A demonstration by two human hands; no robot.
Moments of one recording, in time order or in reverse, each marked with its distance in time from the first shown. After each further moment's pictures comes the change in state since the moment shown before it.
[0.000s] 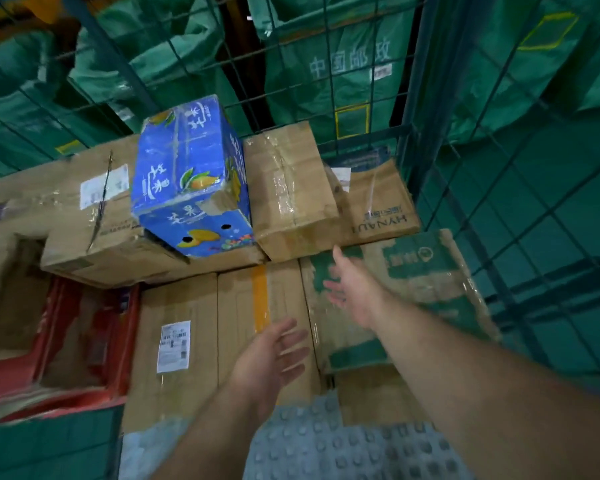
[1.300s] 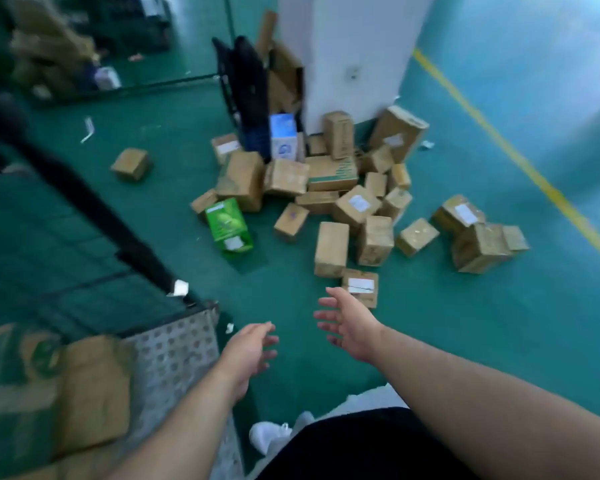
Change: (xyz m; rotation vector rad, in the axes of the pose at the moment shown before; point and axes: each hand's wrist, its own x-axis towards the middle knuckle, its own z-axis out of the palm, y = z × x) left_hand -0.399 -0.448 0.003 1.576 -1.004 0.058; right_hand -0.700 0.581 -0.009 1.383 1.048 -0.043
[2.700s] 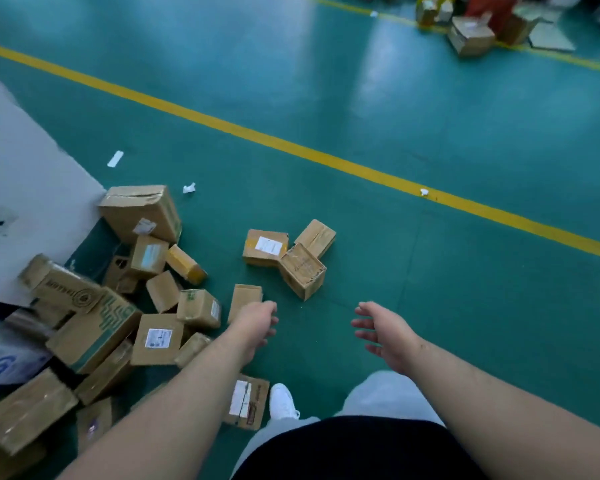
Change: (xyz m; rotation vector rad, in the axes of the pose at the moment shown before) left_hand 0.164 0.339 0.768 0.870 -0.440 0.048; right_hand 0.067 -0.220 -0.672 0.652 0.589 -0.004
